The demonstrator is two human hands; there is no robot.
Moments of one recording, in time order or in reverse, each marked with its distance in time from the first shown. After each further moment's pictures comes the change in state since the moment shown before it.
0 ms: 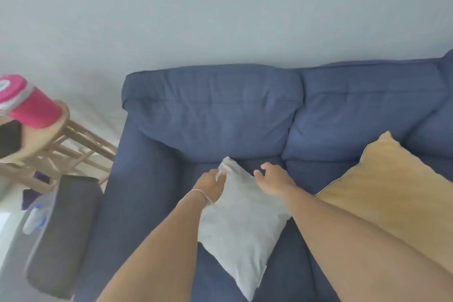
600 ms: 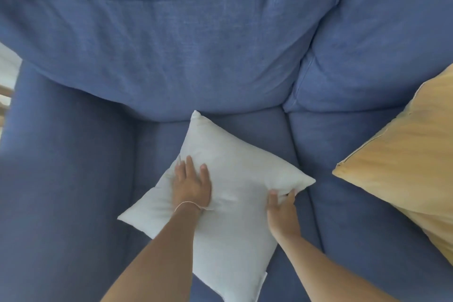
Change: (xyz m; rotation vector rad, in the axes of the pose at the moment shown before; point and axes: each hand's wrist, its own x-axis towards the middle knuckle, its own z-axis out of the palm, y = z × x) left_hand 0.171 -0.137 0.197 0.003 0.239 -0.187; right_hand 0.111 0.175 0.216 0.633 0.097 0.488
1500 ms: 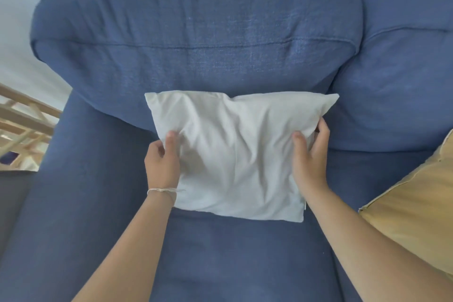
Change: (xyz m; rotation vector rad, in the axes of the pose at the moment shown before) left_hand 0.019 0.065 -0.152 -0.821 0.380 -0.041; right_hand 0.009 -0.194 -0.047 0.464 0.100 -0.760
